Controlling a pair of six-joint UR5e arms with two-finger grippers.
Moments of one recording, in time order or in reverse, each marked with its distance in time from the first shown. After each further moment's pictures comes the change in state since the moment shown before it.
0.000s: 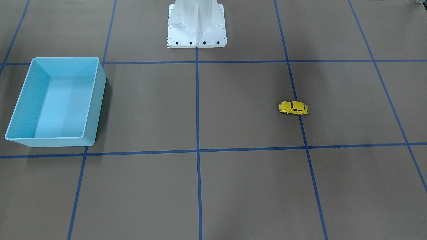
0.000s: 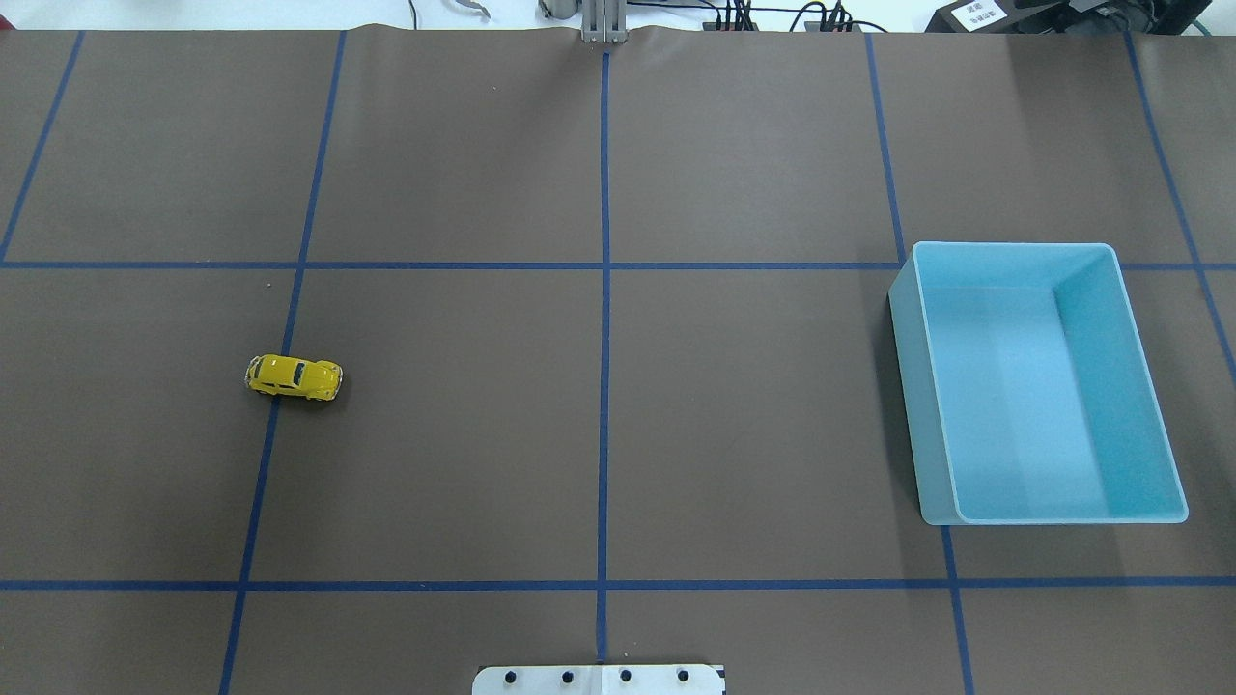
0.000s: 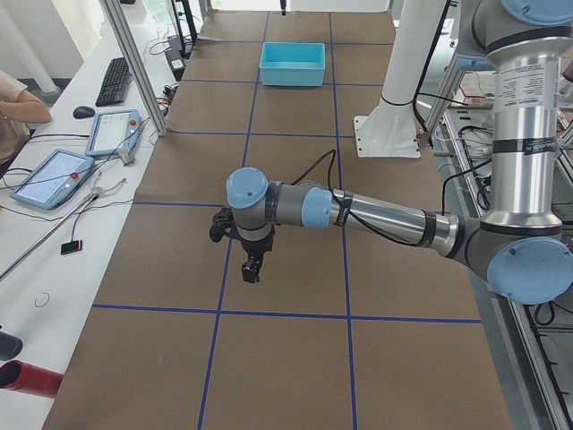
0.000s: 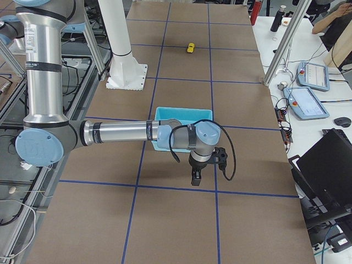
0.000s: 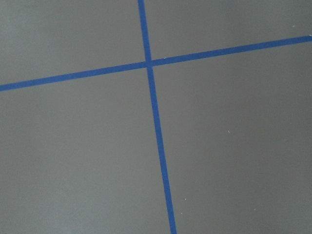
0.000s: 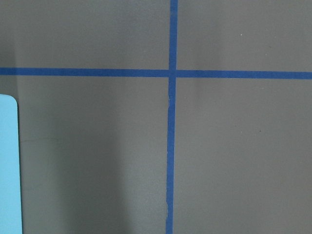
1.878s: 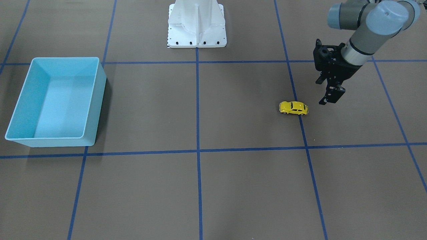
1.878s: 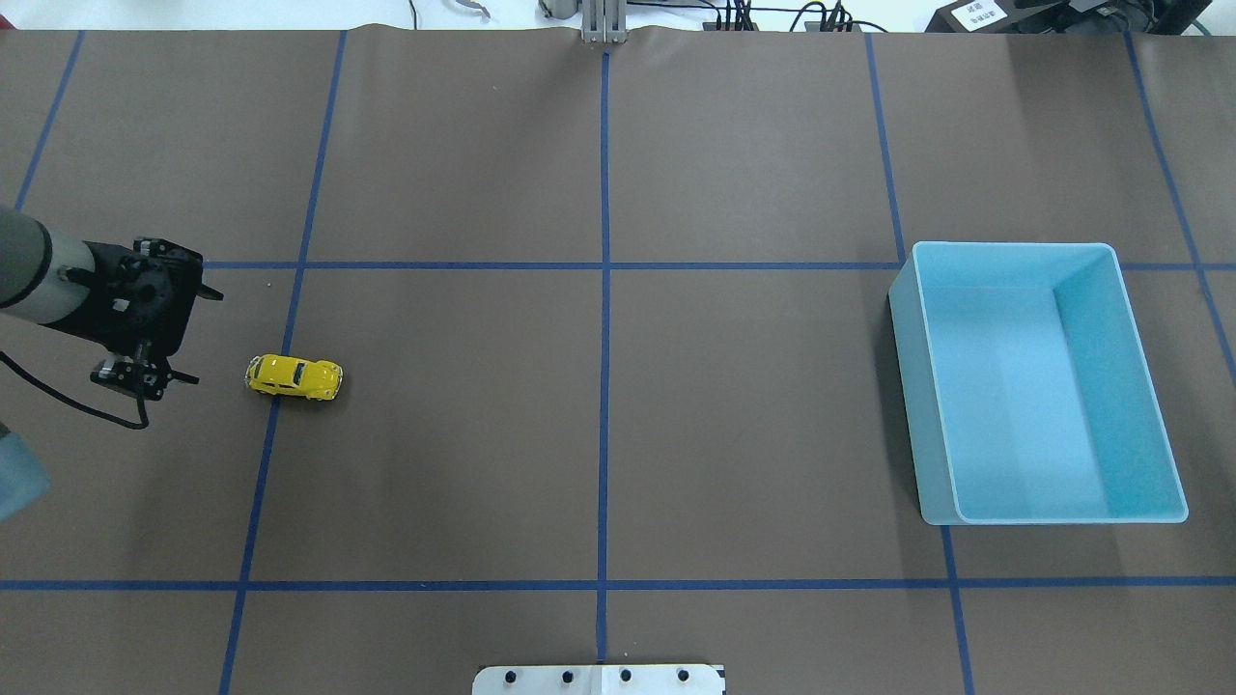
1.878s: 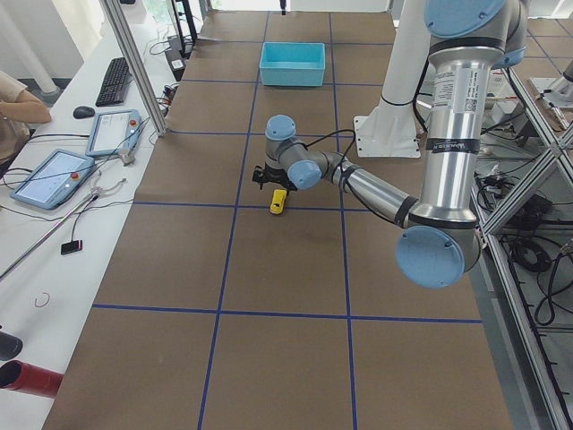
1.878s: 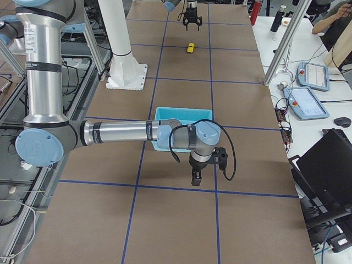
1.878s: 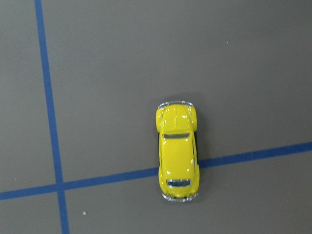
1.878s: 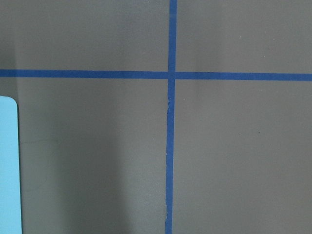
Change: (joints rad) left arm 0.575 -0.114 -0.061 -0.472 0.236 0.564; right arm 0.003 0.001 0.000 0.001 -0.001 0.000
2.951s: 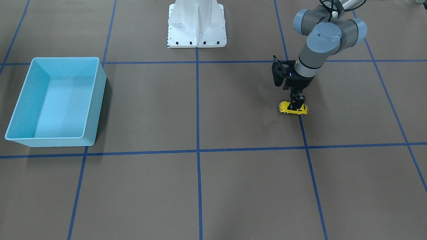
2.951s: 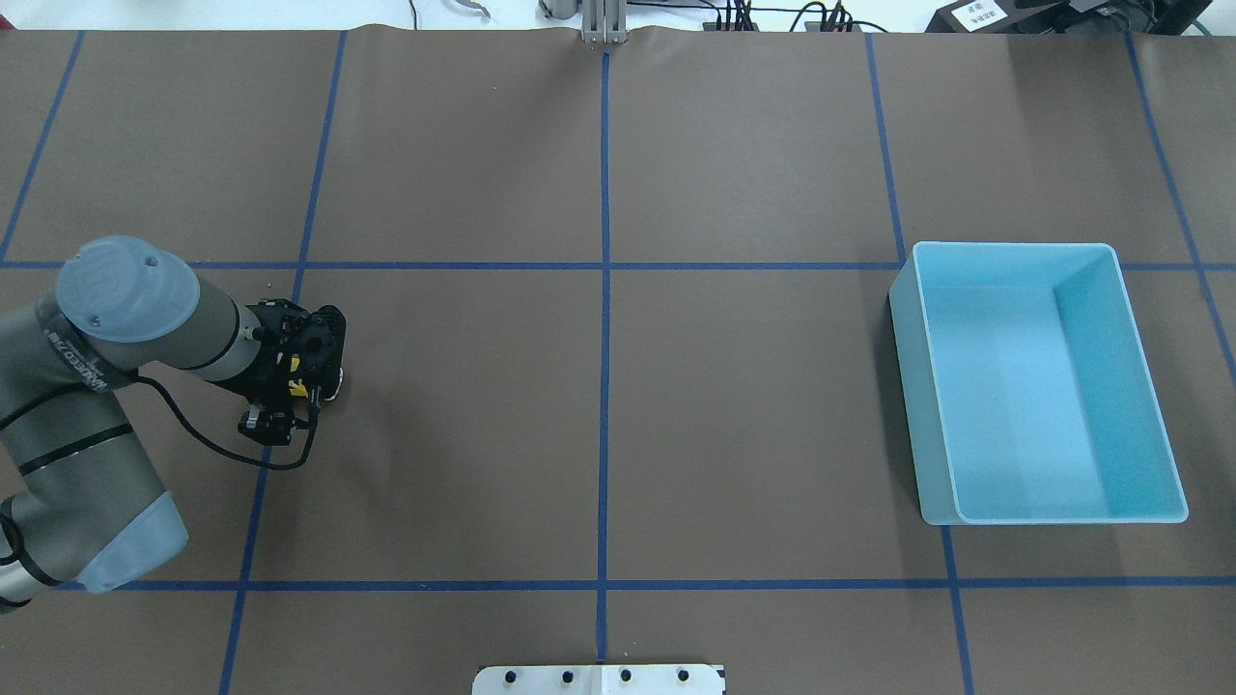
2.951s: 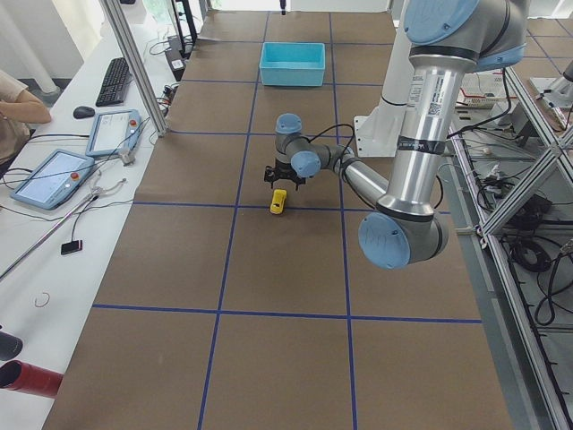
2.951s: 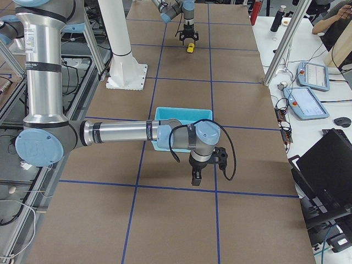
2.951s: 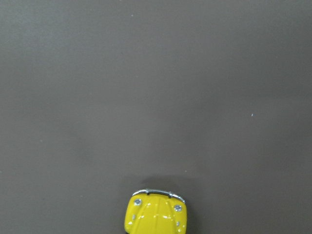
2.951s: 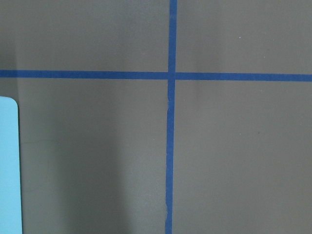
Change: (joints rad) left arm 0.203 -0.139 0.101 0.104 0.174 -0.220; right arm 0.001 0.000 0.001 0.001 0.000 0.000
